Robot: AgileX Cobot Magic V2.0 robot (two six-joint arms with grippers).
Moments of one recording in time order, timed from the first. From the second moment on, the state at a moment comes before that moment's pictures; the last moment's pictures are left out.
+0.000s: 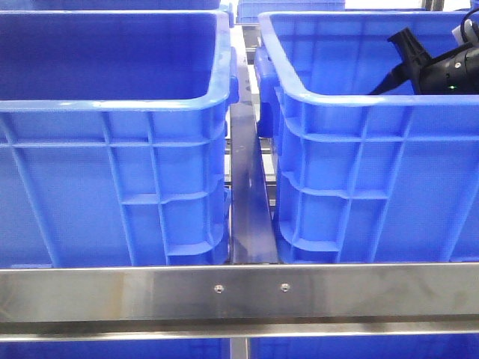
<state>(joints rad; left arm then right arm) -0.24 0.24 -0.57 0.20 0.57 -0.30 -0.07 1.95 -1.17 1.80 0.52 -0.85</state>
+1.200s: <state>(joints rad) -0.24 0.24 -0.57 0.20 0.57 -0.30 -0.07 1.90 -1.17 1.61 0.67 -0.83</state>
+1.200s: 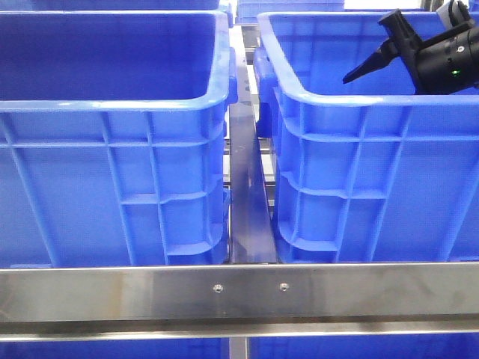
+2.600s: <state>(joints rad) -0.24 0.24 -0.57 0.20 0.57 -0.30 0.01 0.79 -0.63 0.90 0.29 -0.82</state>
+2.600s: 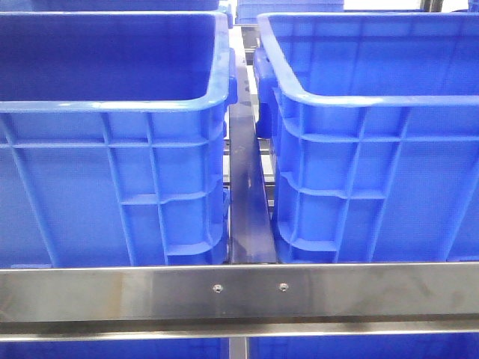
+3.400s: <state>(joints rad) -0.24 0.24 -0.57 0.20 0.56 -0.30 0.01 0.42 -0.46 0.86 0.28 -0.82</state>
